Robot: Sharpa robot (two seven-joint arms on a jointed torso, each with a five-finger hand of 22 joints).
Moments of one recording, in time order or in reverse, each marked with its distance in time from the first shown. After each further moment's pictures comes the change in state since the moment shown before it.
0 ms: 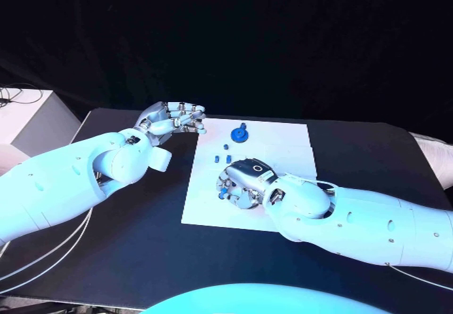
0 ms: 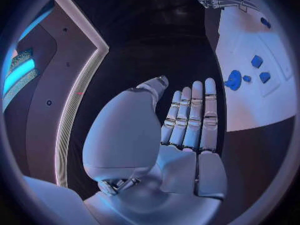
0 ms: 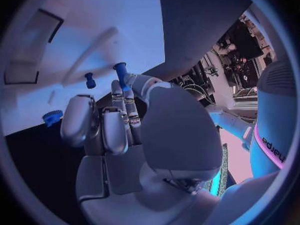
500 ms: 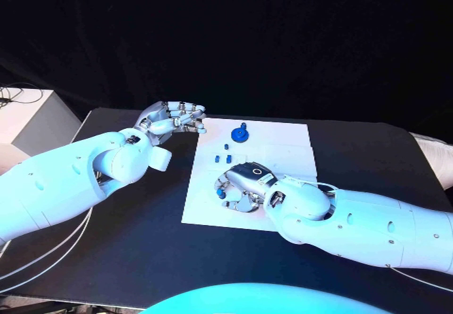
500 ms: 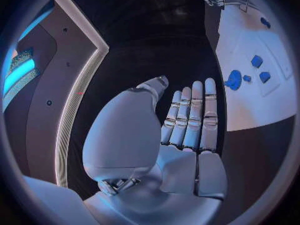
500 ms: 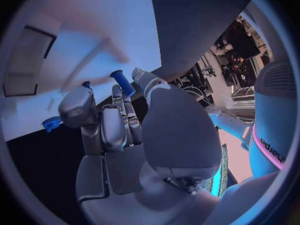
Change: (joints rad) left arm 0.000 -0.002 0.000 0.001 0.000 0.000 -0.001; left_hand 0.000 0.000 0.000 0.000 0.000 0.000 0.000 0.000 0.000 0.000 0.000 0.000 0.000 0.000 0.000 0.000 0.000 0.000 0.000 0.000 0.000 0.000; right arm -0.005 -0.001 -0.008 -0.002 0.016 0.019 0.022; right_hand -0.027 -0.006 -0.274 0.033 0.001 -0.113 0.010 -0.099 -0.045 -0.191 0.015 -0.004 -0.011 -0.007 0.022 -0.039 -0.080 0.016 -0.024 0.031 -0.172 -0.104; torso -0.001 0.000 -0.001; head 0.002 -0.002
